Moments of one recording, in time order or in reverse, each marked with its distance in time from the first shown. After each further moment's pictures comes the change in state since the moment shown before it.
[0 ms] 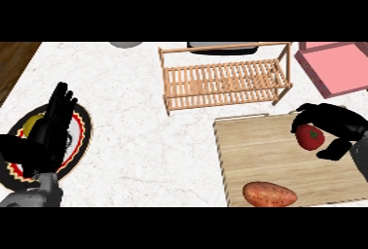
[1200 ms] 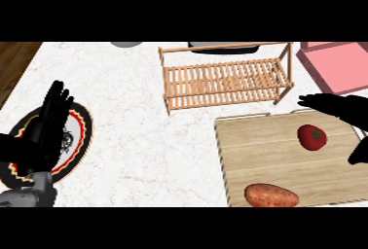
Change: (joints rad) left arm -0.005 0.077 -0.038 0.009 0.079 0.045 -0.013; right arm 0.056 -0.168 0.021 -0.247 -0.235 0.157 0.124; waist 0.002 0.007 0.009
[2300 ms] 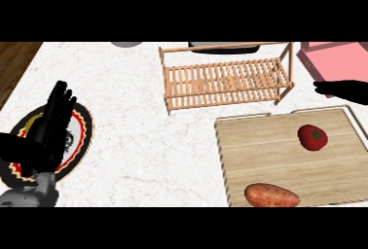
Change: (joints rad) left arm -0.003 0.054 -0.082 -0.010 0.046 0.091 0.005; right arm 0.022 -0.172 -0.066 -0.381 -0.497 0.275 0.283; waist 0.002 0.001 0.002
